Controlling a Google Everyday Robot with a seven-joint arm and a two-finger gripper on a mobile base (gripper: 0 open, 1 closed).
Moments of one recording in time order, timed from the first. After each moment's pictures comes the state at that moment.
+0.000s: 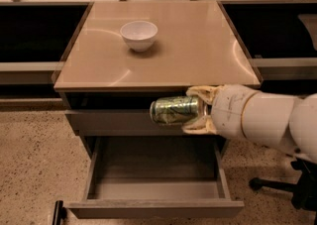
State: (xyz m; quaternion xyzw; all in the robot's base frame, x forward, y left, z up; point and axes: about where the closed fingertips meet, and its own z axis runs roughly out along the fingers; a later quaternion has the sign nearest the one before) arm 0.458 -0.087 0.874 -0.64 0.58 -0.09 0.50
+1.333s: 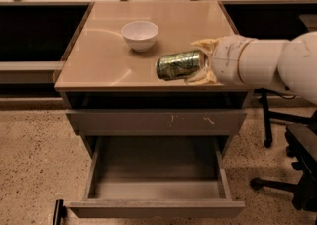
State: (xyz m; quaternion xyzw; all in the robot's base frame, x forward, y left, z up) arm 0.556 -0.099 0.928 -0.65 0.53 -0.15 0.52
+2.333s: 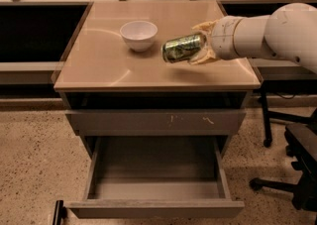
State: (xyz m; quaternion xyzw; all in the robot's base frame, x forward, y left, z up) arm 0.652 -0.115 0.918 -0.67 0.52 -0.14 0.51
